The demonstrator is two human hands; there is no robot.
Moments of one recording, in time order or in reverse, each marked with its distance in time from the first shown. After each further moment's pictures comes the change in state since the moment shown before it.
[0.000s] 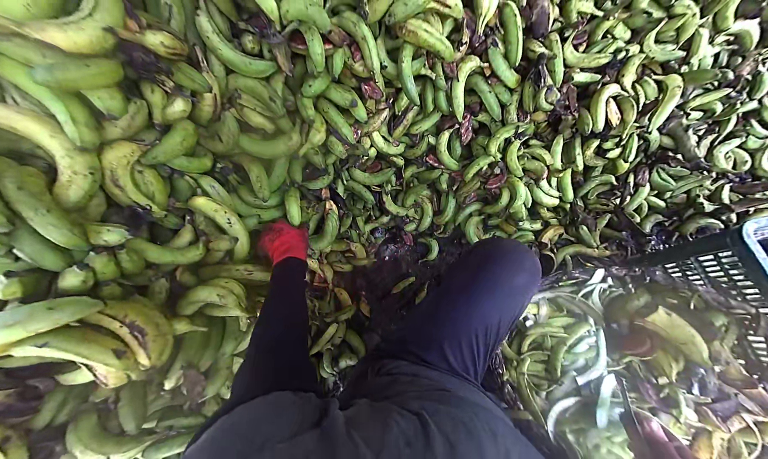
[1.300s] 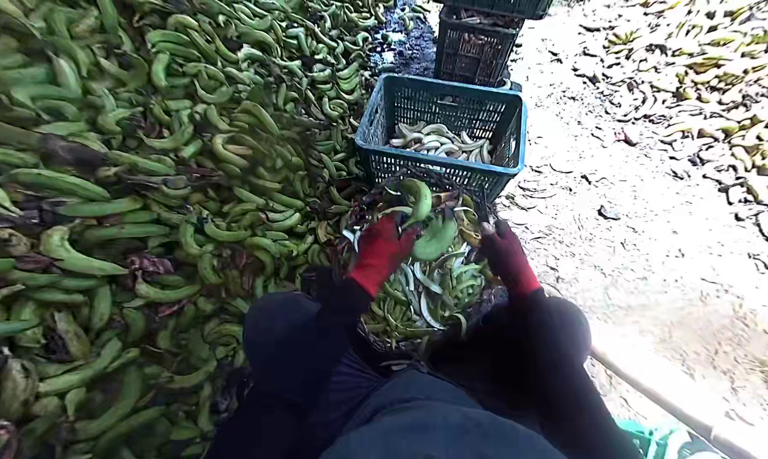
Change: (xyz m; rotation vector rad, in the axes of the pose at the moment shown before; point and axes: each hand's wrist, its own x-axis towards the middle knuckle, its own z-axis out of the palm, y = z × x) left_hand -0.488 0.300 -0.015 -0.223 -0.654 1.900; right_hand -0.021 0.020 -0.047 0.350 0.629 -0.025
